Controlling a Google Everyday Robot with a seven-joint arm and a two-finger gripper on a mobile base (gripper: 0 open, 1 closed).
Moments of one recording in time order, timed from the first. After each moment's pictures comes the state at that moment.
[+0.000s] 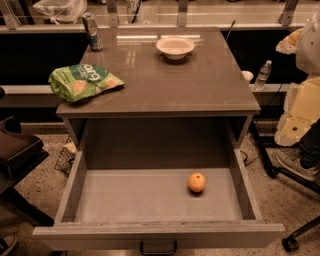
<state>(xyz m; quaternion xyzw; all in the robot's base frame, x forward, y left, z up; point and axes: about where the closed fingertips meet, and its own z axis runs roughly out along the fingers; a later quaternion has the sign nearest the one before) 0.438 -0.213 0.990 -0.60 0.78 -0.05 0.18</state>
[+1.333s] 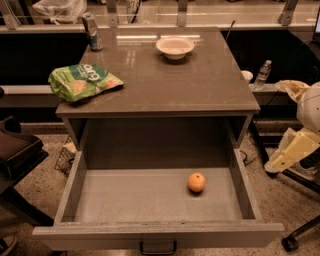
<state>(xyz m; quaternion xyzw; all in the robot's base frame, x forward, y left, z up) 0.455 -0.239 0.896 -0.59 0.75 0.02 0.32</state>
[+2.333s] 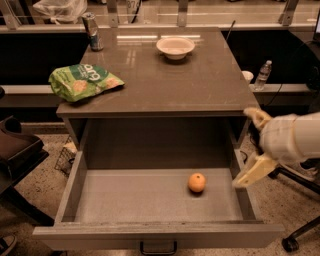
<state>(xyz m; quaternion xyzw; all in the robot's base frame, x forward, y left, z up) 0.476 -0.205 0.803 -0.59 0.72 0.06 0.37</state>
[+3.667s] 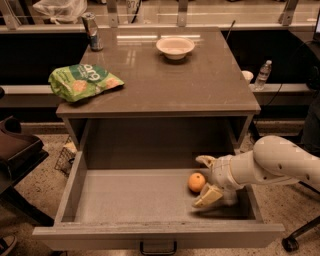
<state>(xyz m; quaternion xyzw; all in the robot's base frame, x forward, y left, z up) 0.487 -0.127 0.619 -0.61 0.70 0.17 0.32</state>
